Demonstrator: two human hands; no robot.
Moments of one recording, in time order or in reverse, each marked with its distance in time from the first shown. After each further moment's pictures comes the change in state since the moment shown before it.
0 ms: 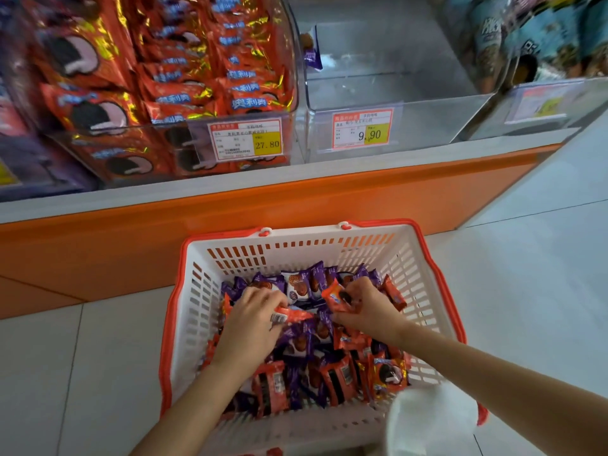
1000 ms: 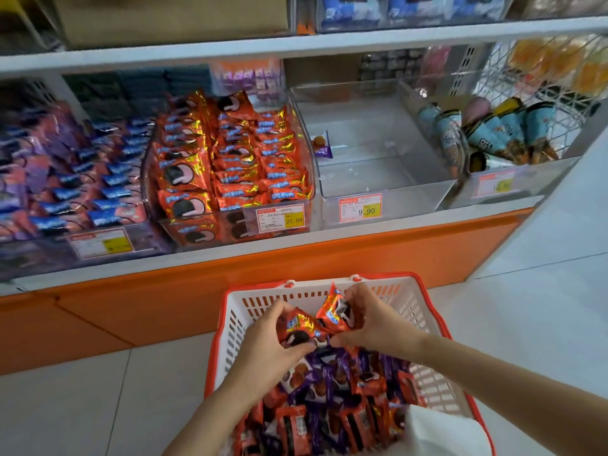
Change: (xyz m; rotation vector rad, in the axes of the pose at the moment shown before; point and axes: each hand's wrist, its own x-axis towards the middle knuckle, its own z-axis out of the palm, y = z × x) left_hand -0.016 0.069 -0.132 -0.451 0.008 -0.231; right_hand -0.059 -0.094 -0.058 0.223 -0.076 -0.301
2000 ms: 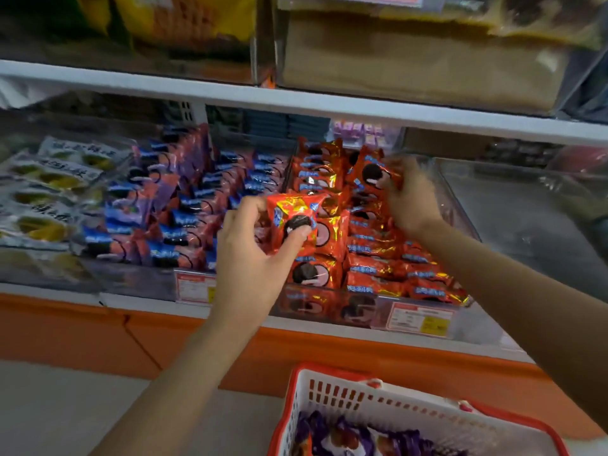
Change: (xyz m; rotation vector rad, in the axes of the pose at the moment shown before) left_hand 0.103 -0.011 -0.185 -0.148 0.855 0.284; right_hand 0.257 -0.210 -0.032 -0.359 0.671 -0.540
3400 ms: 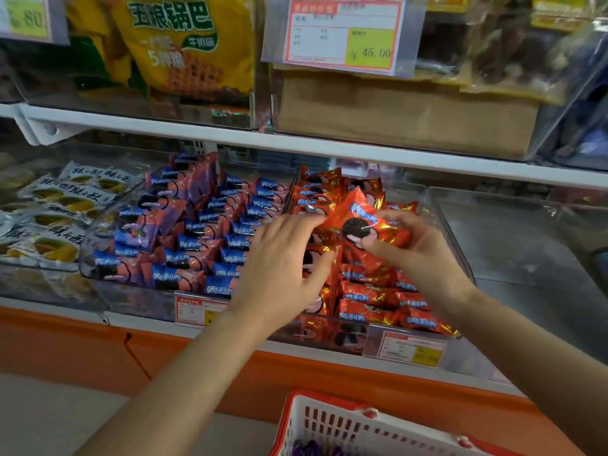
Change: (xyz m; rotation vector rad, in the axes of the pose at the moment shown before) left_hand 0.022 0.006 0.023 0.380 -0.223 0.357; right_hand -0.066 -0.049 -0.053 0.597 -0.284 0.202
